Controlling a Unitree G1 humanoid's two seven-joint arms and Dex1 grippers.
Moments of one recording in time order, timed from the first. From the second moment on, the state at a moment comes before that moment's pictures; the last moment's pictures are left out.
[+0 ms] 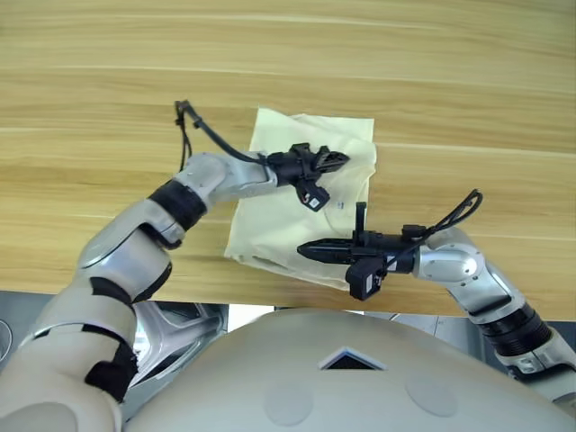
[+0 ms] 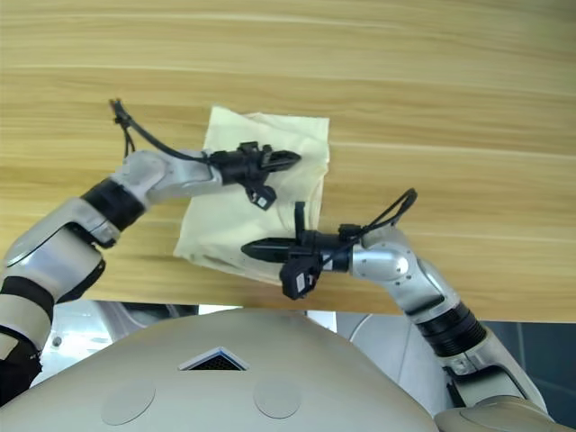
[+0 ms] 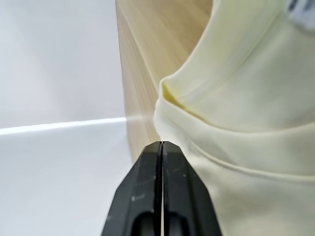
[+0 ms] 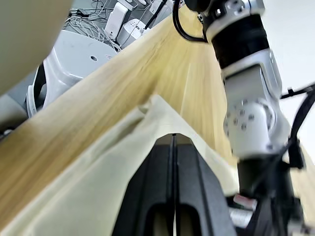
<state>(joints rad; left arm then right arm) -0.57 0.51 -0.87 0.43 0.90 -0.61 0.03 0.16 -0.68 0.49 -0.32 -0.15 -0.52 0.80</state>
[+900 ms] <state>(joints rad) -0.42 0.67 -0.40 0.18 0.62 -0.66 -0.14 0.15 -0.75 0.41 -0.08 -0.31 -0.52 0.71</state>
